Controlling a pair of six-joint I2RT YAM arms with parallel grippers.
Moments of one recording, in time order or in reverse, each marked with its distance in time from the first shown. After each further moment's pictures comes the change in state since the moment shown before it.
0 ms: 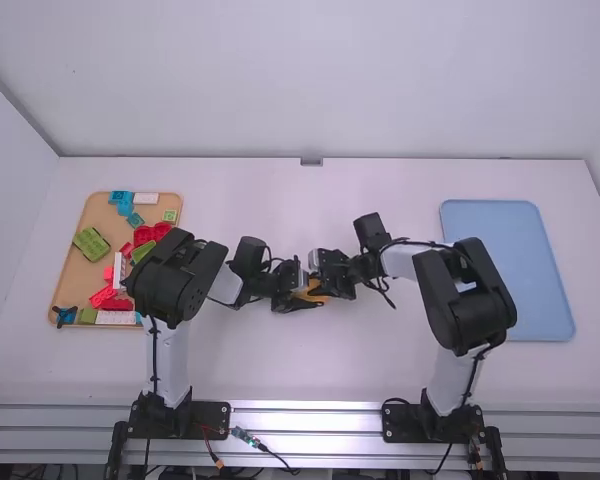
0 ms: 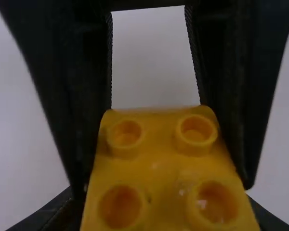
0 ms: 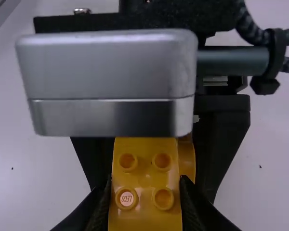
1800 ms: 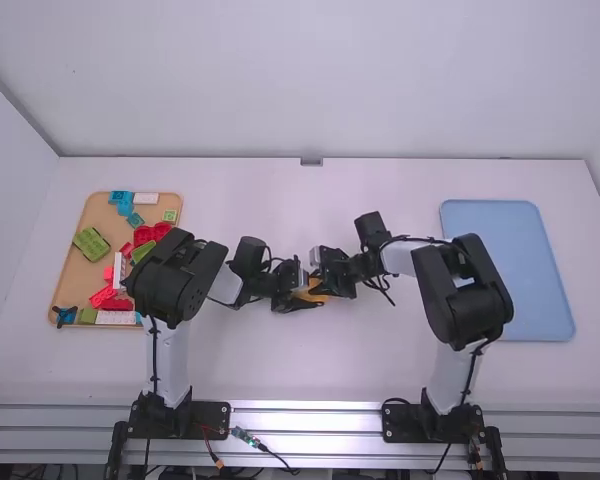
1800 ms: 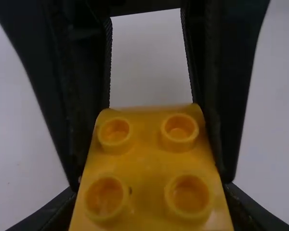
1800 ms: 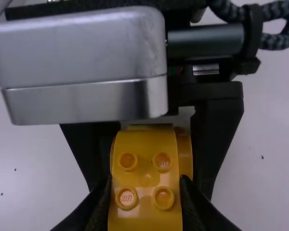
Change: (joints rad) left arm 0.000 0.000 0.000 0.000 -0.003 -0.008; right arm -0.008 0.030 0.015 0.002 -0.009 0.023
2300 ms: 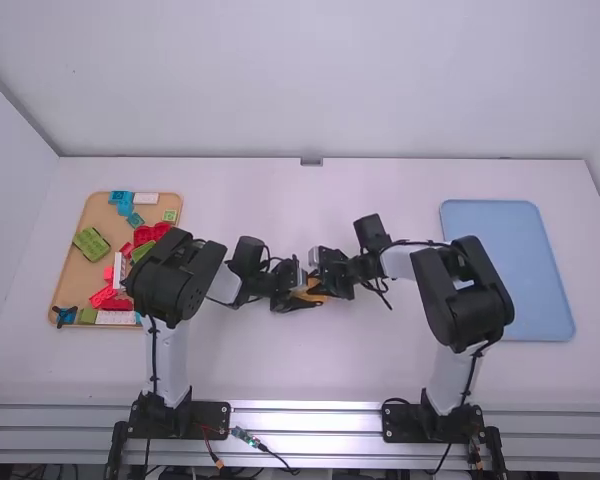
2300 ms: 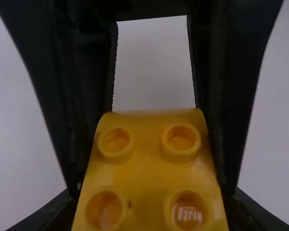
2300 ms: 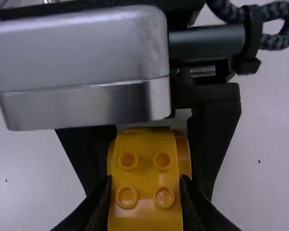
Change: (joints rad) left arm 0.008 0.000 0.000 -0.004 0.004 0.000; right arm 0.006 -0.011 -0.031 0.040 0.008 0.054
